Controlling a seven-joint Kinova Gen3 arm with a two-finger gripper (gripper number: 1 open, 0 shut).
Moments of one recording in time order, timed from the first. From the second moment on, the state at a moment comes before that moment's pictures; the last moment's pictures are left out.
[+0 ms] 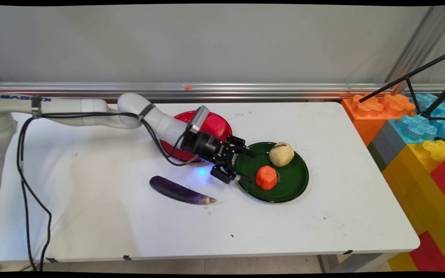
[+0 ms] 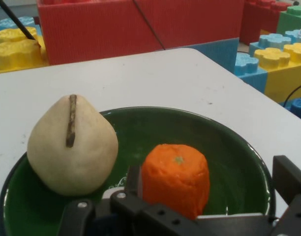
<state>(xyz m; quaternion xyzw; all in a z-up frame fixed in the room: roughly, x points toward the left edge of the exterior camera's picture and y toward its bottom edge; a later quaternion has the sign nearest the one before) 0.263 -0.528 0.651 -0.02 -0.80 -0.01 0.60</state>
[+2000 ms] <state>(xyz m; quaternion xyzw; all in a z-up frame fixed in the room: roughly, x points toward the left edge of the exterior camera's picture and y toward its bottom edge) 0.212 -0.562 0.629 -0.09 -0.82 -0.01 0.57</state>
